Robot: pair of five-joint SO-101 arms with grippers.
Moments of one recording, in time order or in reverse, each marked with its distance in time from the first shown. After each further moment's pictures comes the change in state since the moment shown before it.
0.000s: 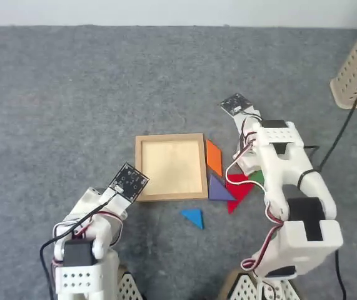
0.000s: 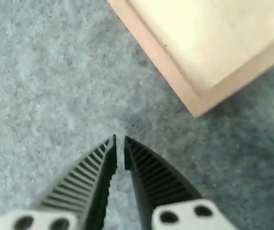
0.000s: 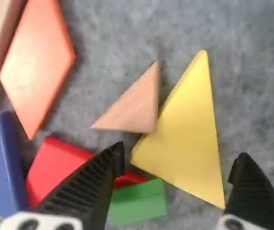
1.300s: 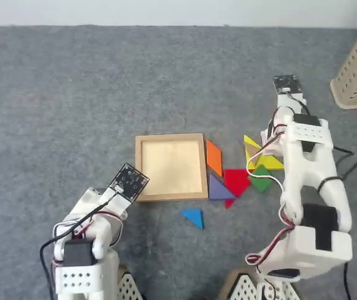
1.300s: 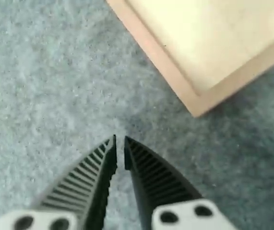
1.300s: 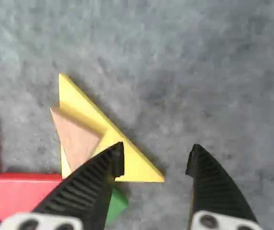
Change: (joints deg) left arm 0.0 0.0 0.0 0.0 0.0; right arm 10.5 -2.9 -3.8 -1.6 -18.0
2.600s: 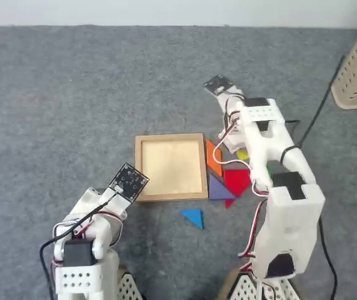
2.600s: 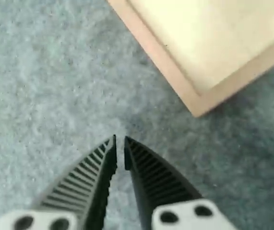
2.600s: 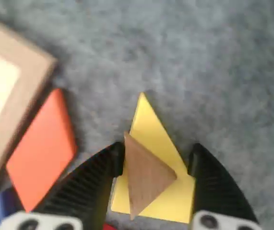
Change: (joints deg) left arm -0.1 0.0 0.0 0.0 0.0; right arm -13.5 21.9 -21.3 5.4 14.9
